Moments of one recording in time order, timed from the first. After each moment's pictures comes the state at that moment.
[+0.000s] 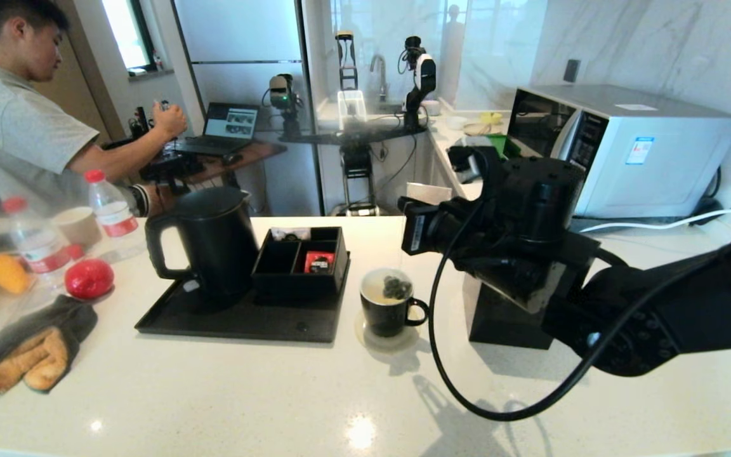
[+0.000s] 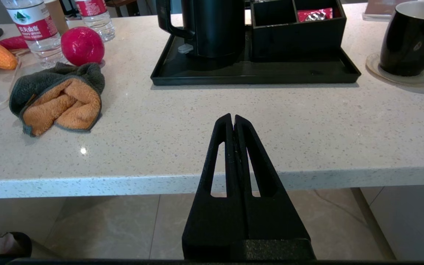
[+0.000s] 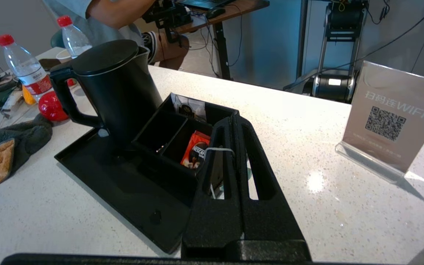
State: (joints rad) left arm 0.00 0.00 0.00 0.01 0.00 0.04; right arm 0.71 1.91 -1.08 -0.86 -0.13 0.15
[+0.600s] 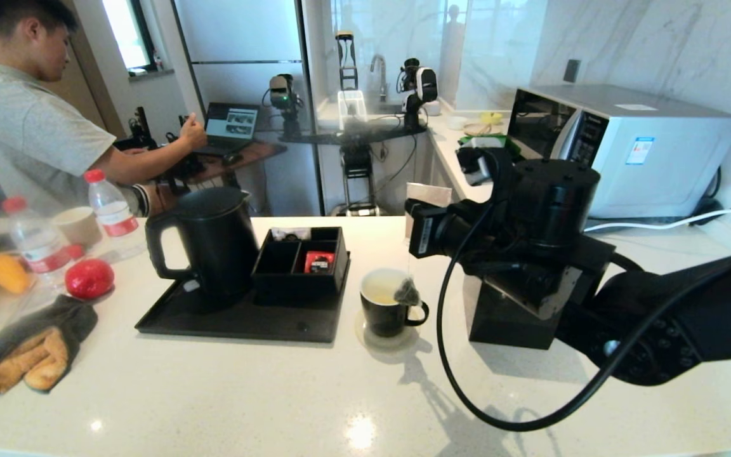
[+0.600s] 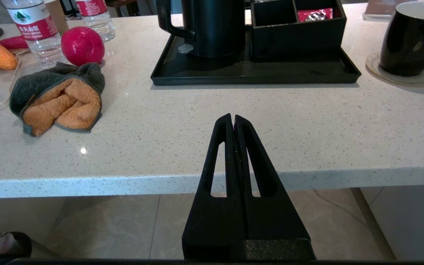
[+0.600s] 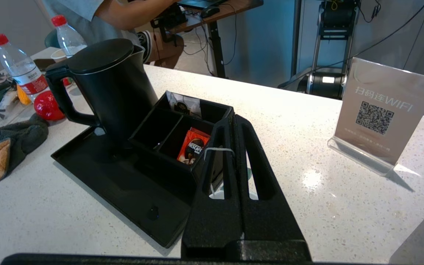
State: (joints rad) left arm 0.00 0.00 0.00 0.01 0.00 0.04; right arm 0.71 1.88 -1.04 -0.87 -0.15 0.15
